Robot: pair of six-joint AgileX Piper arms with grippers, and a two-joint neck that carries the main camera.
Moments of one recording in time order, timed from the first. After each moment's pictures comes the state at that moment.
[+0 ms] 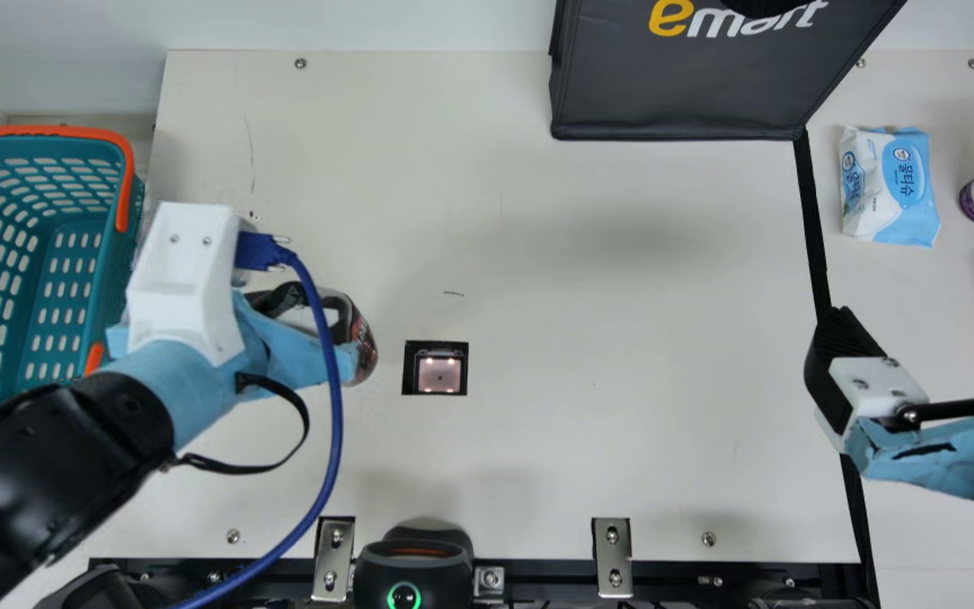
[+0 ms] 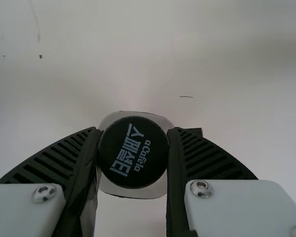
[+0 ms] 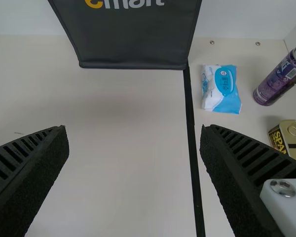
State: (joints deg) left arm -50.2 66.2 -60.9 19.3 60.5 -48.1; right arm 0.6 42.6 -69.7 -0.8 69.4 0.0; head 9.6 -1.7
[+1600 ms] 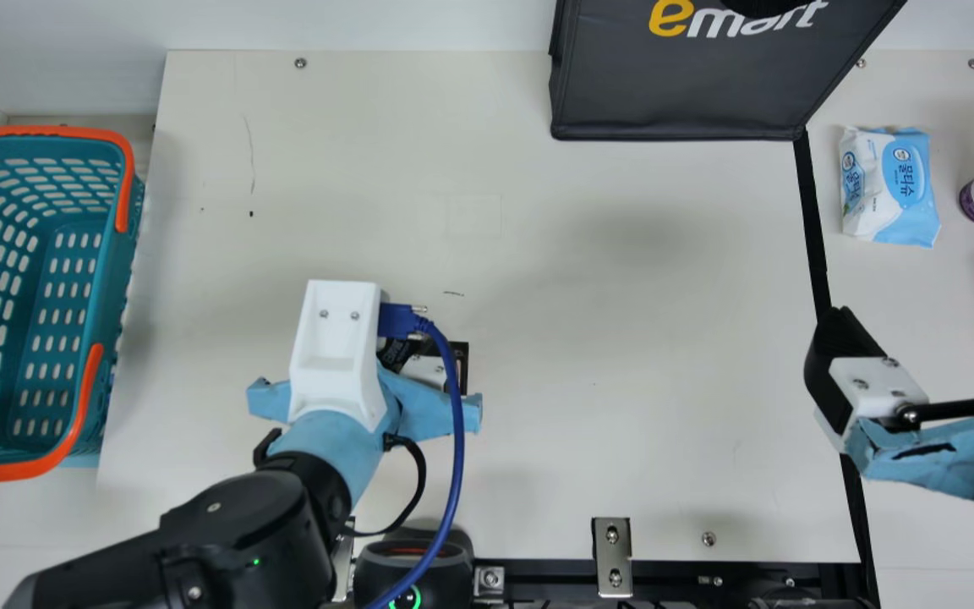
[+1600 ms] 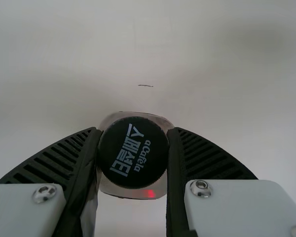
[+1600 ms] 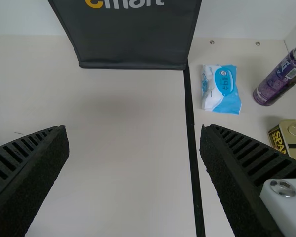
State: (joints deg) left arm -70.2 76.8 -58.2 34.7 58.2 -79.8; right arm 0.6 42.6 -69.7 -0.8 69.4 0.0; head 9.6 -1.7
